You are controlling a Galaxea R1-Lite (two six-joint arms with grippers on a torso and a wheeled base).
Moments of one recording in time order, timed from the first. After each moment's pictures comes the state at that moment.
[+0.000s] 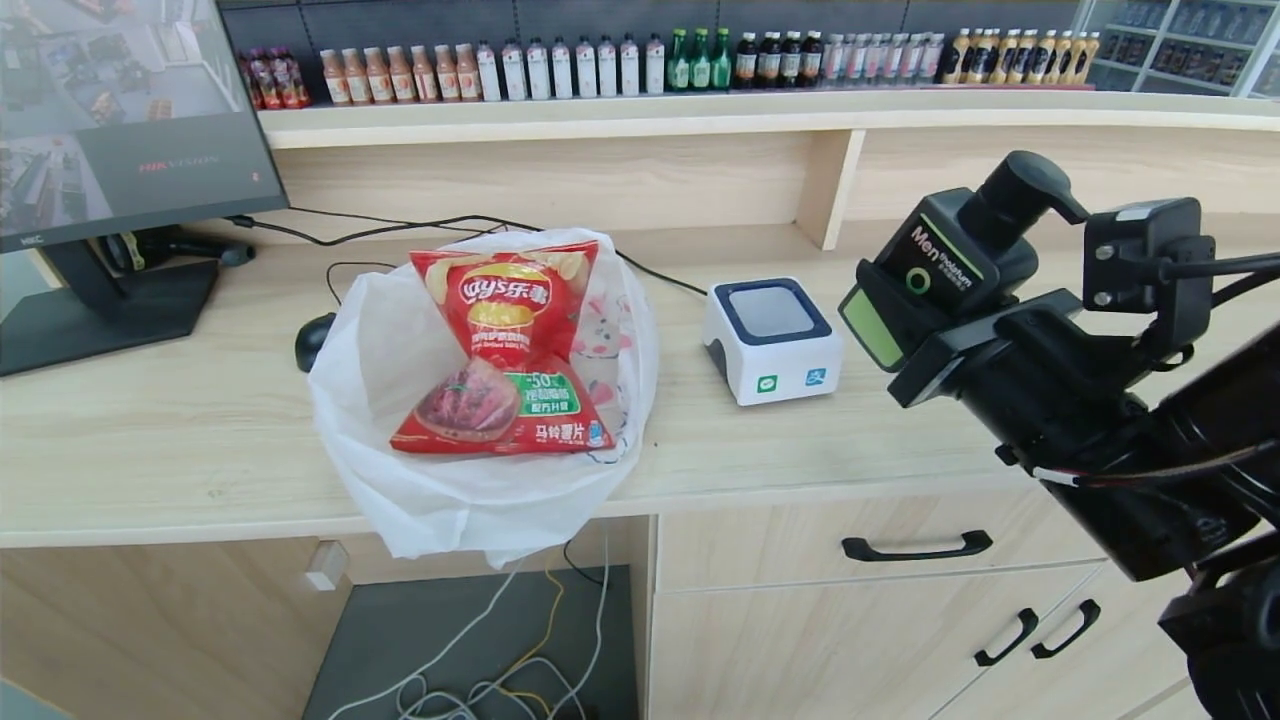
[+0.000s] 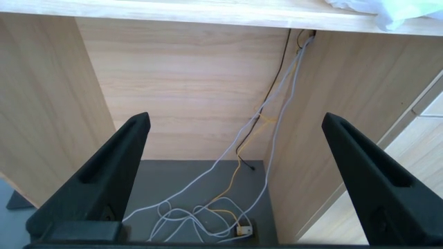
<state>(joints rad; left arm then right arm) 0.00 0.00 0.00 0.00 0.00 0.00 0.55 1.67 -0.57 -1.51 -0.10 -0.15</state>
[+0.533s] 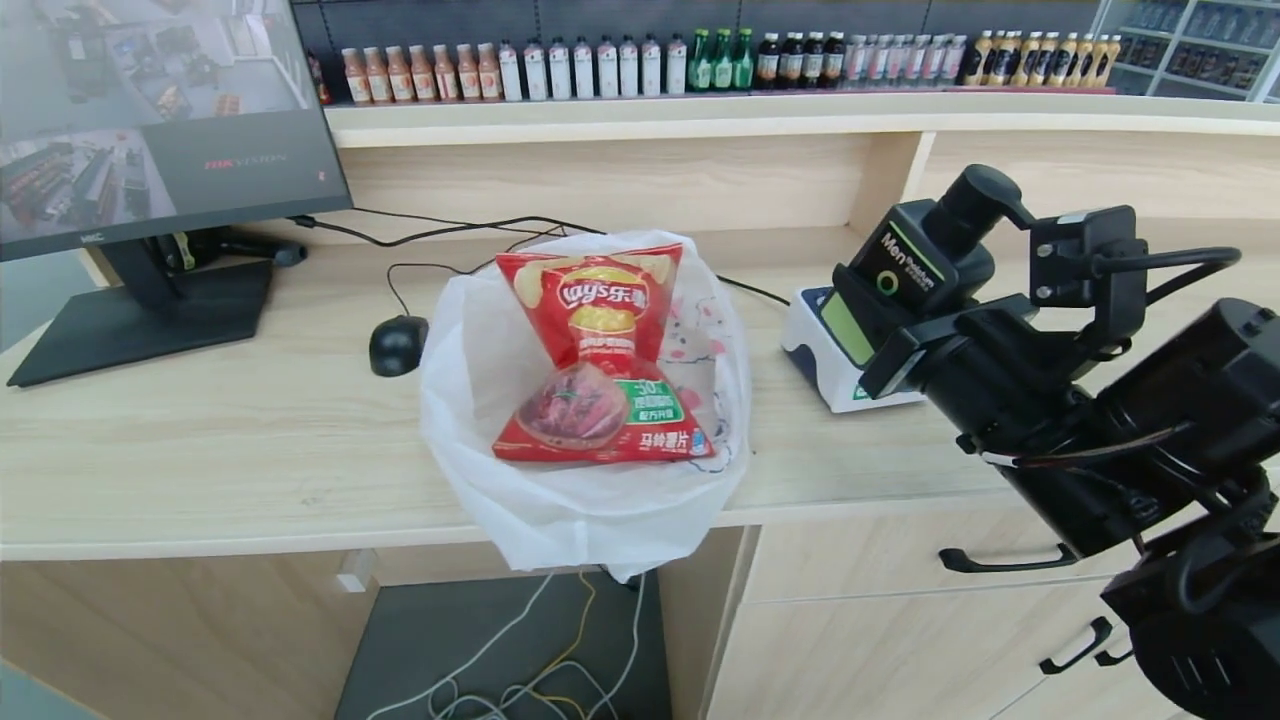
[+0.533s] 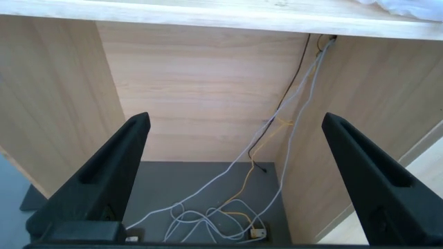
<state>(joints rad) 0.00 0.00 0.00 0.00 0.00 0.00 0.54 1.74 -0.63 -1.51 -0.10 -0.11</state>
